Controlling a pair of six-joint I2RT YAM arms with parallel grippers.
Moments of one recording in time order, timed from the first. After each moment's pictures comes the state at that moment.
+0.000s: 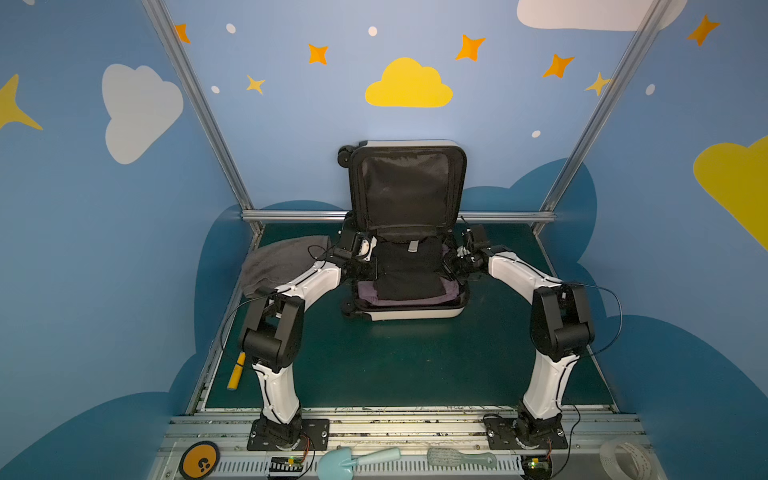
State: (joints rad) left arm -0.33 1.87 1.35 -0.31 0.39 -0.34; right arm 0.31 1.94 1.46 -0.52 -0.43 0.99
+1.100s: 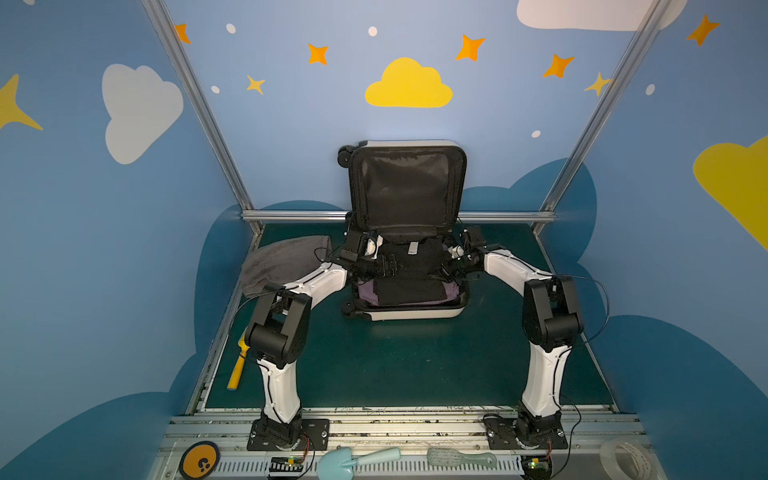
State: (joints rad) left arm -0.36 1.93 1.34 -0.16 0.49 -0.51; right arm 0.30 2.04 1.53 -0.54 -0.61 0.83
